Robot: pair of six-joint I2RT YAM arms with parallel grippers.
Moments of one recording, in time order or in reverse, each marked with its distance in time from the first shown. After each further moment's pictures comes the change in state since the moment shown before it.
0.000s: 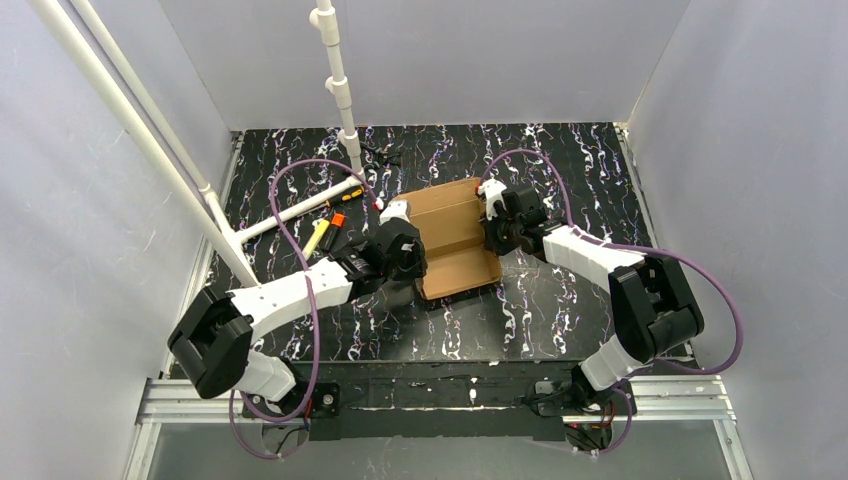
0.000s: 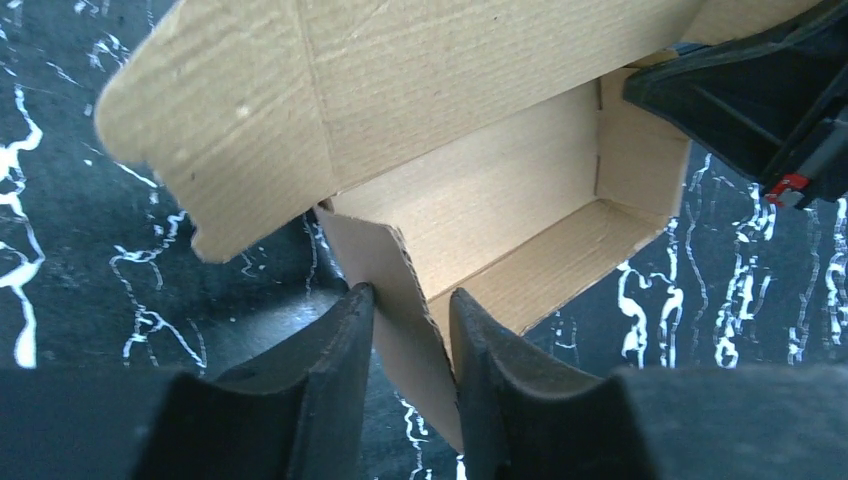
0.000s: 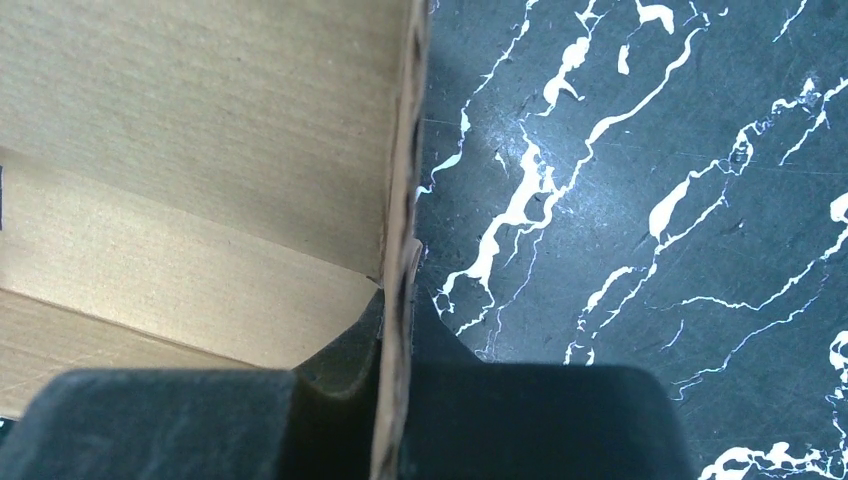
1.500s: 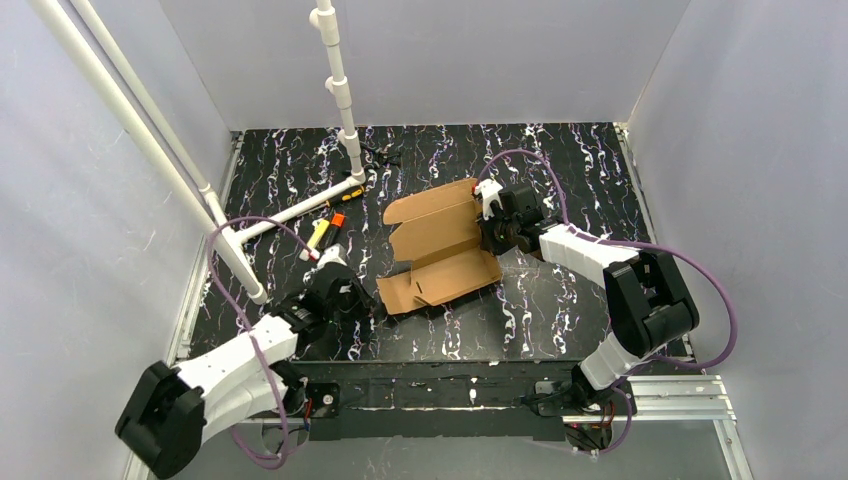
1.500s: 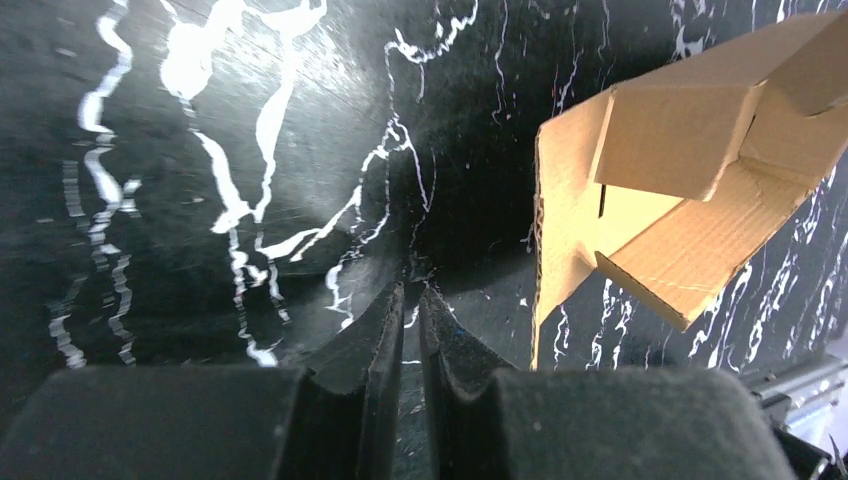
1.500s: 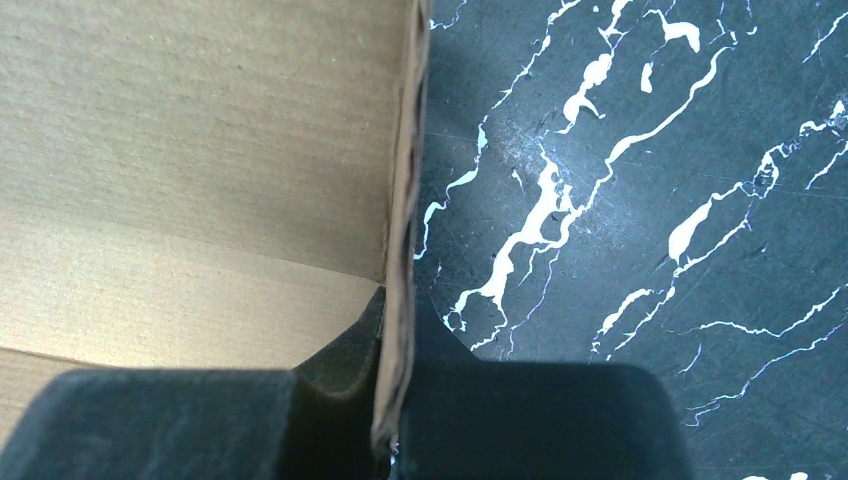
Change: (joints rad) left arm 0.201 -0.512 -0.510 -0.024 0.114 -0.153; right arm 0.006 0.034 0.012 0.020 -0.018 0.000
